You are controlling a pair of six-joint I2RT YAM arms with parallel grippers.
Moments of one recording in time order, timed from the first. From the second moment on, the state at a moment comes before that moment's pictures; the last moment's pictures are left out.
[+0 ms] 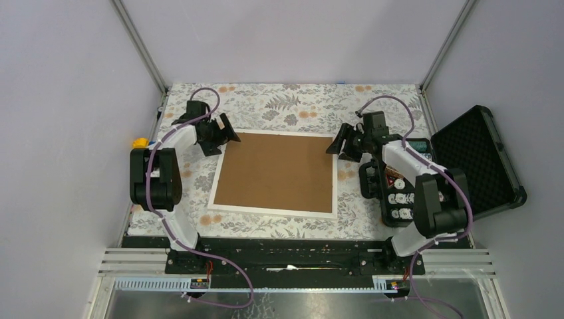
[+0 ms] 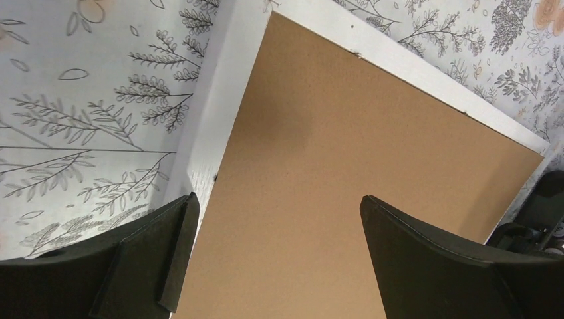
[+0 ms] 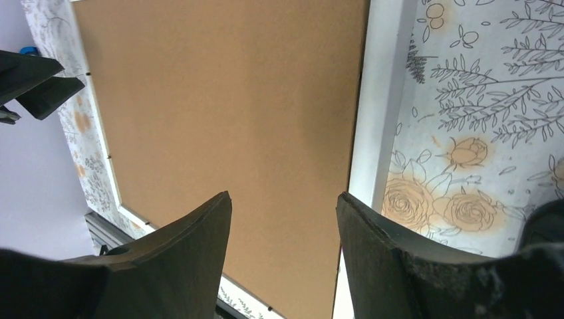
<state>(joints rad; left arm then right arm) 0.00 1.79 1.23 -0.45 0.30 -0.51 0.21 1.55 0.98 -0.30 -0.41 0.57</state>
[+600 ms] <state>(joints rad) 0.01 1.85 1.24 -0.38 0.40 -0.54 0.20 1.80 1.06 -0.21 -0.42 0.55</state>
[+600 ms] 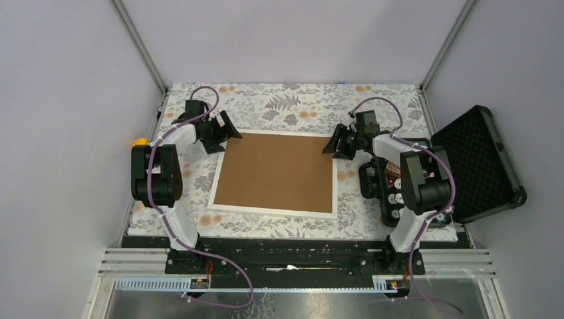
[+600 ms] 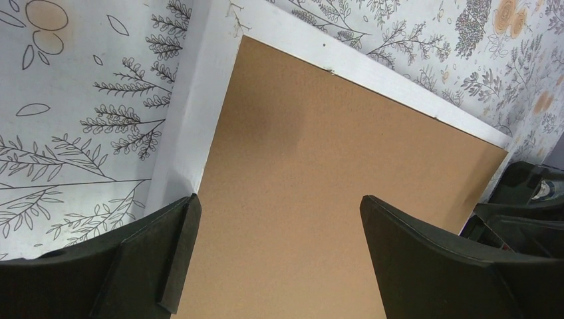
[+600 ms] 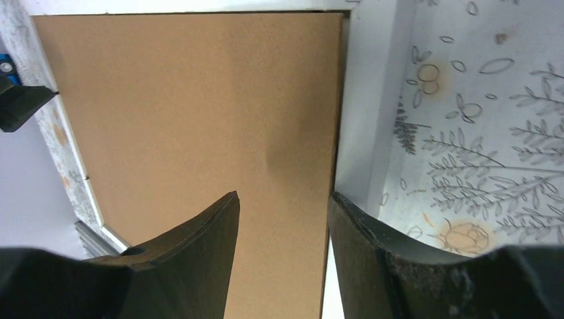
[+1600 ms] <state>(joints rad) 0.05 1.91 1.26 -0.18 0.42 -0.53 0.19 1.87 1.09 -0.04 -0.61 0.66</state>
